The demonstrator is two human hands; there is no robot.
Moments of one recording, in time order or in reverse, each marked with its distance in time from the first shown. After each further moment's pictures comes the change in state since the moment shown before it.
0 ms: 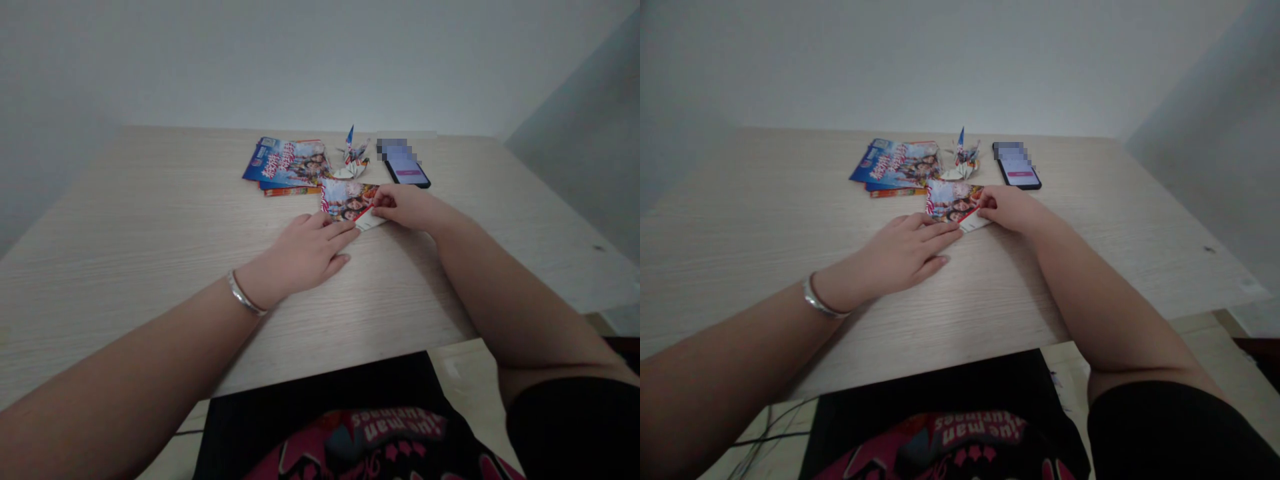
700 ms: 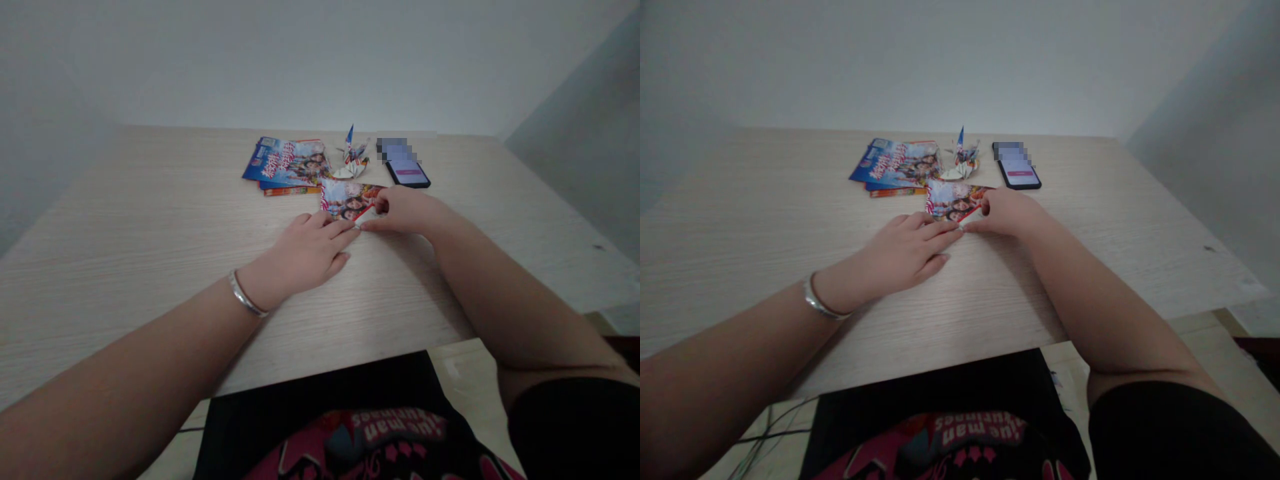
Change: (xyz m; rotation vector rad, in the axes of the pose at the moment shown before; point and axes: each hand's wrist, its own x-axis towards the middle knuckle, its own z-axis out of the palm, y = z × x) left_hand 0.003 0.005 -0.004 0.038 -0.023 -0.023; right_hand -0.001 -0.018 -0.005 -0.249 -0.120 0.099
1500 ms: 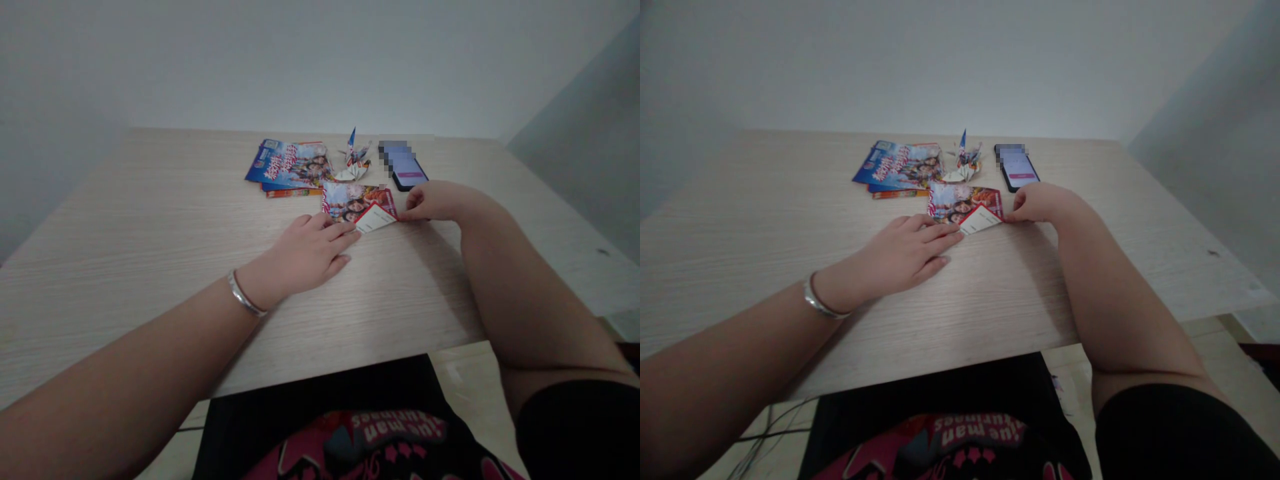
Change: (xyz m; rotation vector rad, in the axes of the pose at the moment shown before) left_hand -0.003 -0.005 0.004 -0.038 0.021 0.020; right_hand -0.002 0.041 -0.025 -0.006 -0.123 0.148
